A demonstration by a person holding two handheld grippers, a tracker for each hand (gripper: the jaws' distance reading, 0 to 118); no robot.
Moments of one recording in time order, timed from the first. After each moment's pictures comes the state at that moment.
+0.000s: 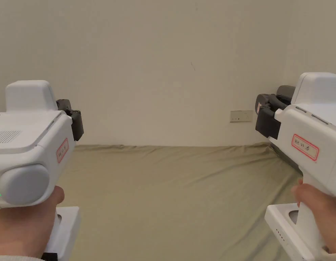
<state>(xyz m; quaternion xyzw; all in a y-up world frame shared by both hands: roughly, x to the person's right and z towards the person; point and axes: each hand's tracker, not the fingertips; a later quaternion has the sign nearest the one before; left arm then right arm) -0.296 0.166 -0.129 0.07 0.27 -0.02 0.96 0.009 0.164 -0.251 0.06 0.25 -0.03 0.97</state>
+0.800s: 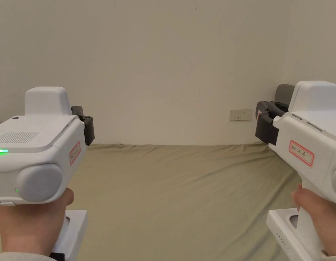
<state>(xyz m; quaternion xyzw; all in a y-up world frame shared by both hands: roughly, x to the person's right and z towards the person) -0.286 0.159 -0.135 0.04 0.25 -0.03 0.97 0.010 0.154 -0.250 0.05 0.25 -0.01 0.97</state>
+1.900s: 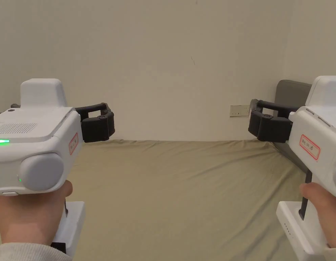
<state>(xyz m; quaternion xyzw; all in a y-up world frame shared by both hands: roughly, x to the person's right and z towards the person) -0.295 0.164 -0.141 0.05 0.28 -0.04 0.96 0.020 0.152 -0.257 0.06 0.17 -0.02 0.98</state>
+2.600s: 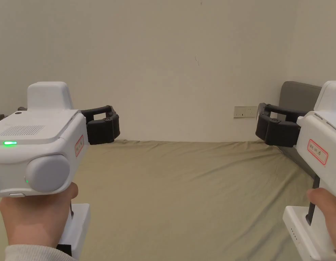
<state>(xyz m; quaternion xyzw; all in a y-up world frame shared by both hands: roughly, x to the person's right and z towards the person) -0.295 0.160 -0.140 0.04 0.28 -0.03 0.96 0.020 0.147 -0.259 0.06 0.16 -0.02 0.98</state>
